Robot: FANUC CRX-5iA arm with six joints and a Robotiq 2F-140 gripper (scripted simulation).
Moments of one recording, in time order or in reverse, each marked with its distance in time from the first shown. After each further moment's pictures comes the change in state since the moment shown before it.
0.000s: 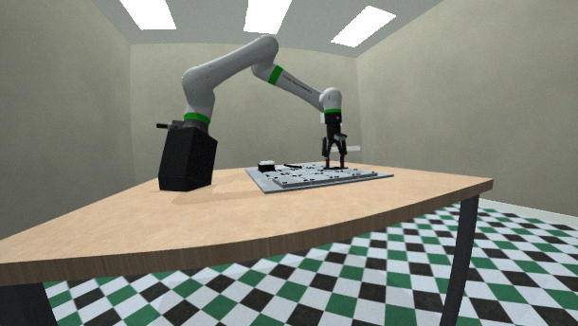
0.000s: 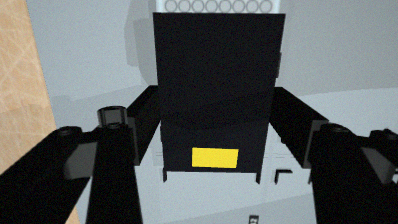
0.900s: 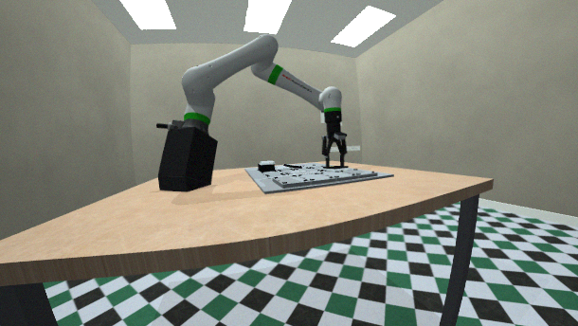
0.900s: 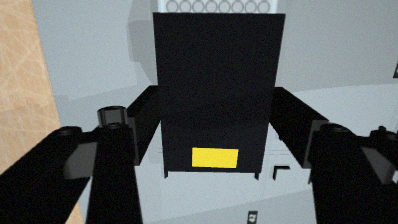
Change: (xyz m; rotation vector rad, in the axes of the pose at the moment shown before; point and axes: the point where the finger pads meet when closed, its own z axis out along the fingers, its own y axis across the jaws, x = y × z) arm 0.000 0.000 -0.006 0.000 0.000 0.000
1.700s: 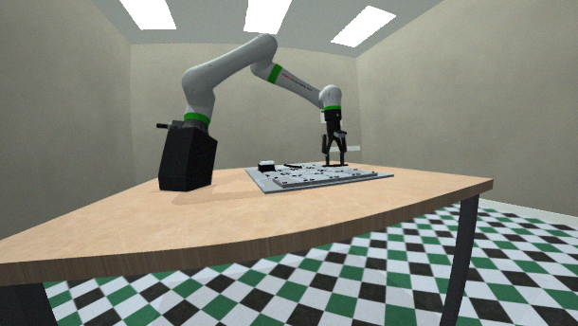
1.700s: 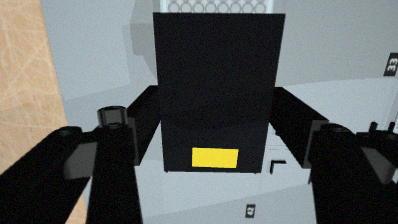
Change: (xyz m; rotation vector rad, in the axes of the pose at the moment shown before) arm 0.000 0.000 -0.010 0.000 0.000 0.000
